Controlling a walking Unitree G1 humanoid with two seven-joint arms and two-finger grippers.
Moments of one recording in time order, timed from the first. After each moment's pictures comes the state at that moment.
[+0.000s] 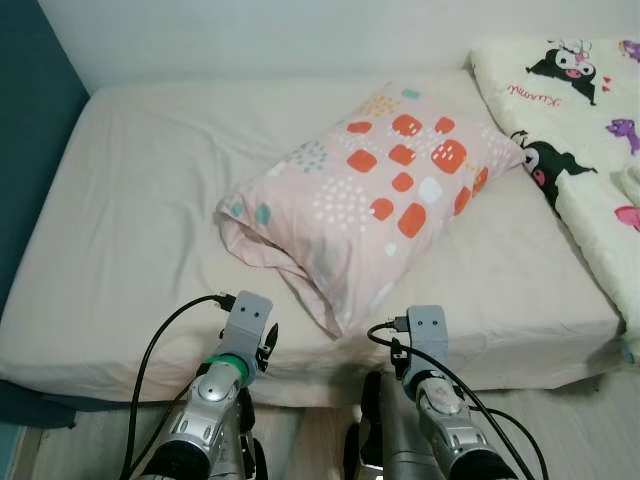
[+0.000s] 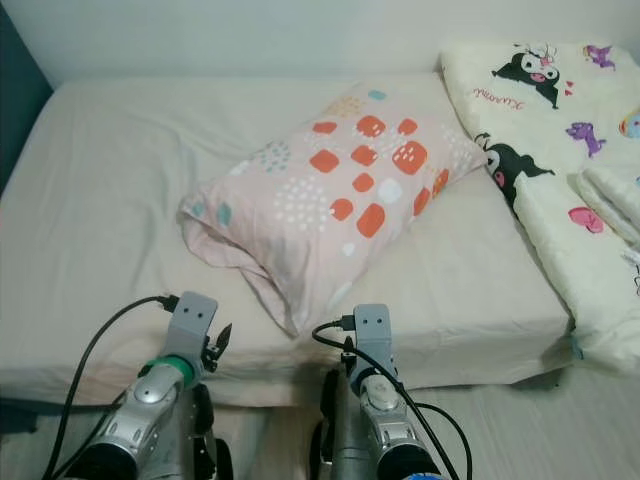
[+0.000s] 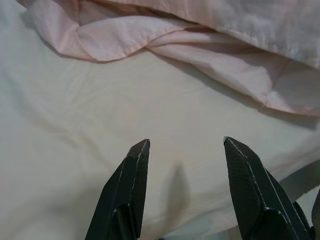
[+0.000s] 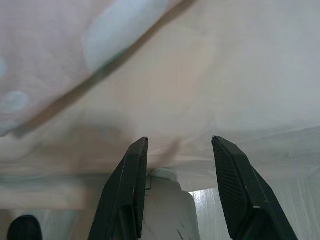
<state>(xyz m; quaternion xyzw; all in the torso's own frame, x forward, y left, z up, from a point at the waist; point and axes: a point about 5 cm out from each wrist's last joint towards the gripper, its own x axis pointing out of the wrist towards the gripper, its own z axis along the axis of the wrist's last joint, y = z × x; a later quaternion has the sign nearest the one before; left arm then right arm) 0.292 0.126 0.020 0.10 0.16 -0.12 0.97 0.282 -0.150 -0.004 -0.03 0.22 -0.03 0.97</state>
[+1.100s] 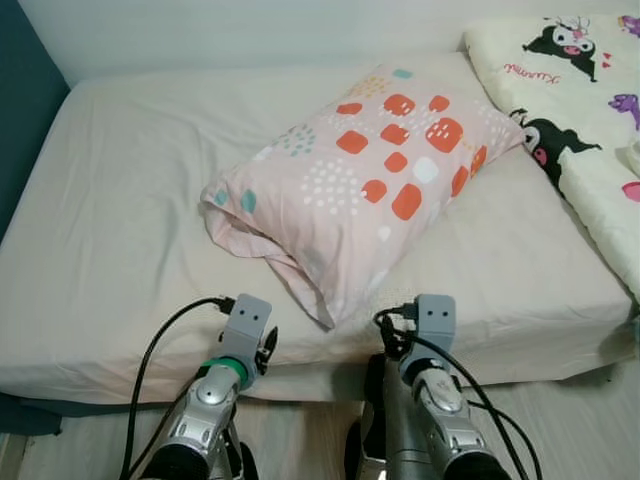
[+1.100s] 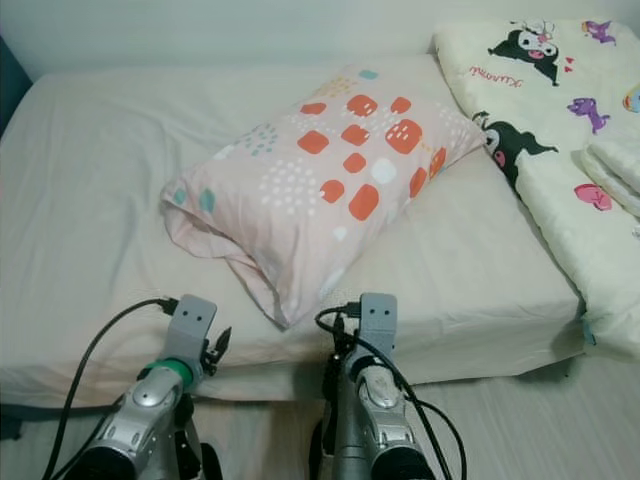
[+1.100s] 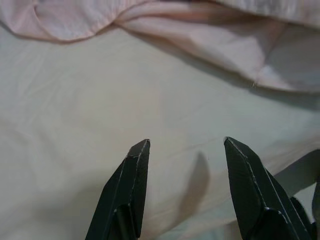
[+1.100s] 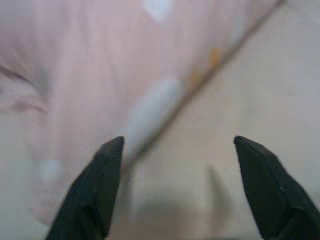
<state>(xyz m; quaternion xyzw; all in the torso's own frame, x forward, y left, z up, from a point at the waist) 0.287 0.128 0.019 0.09 0.15 -0.13 0.98 0.293 -0.127 0.037 0.12 0.05 0.02 0.99</state>
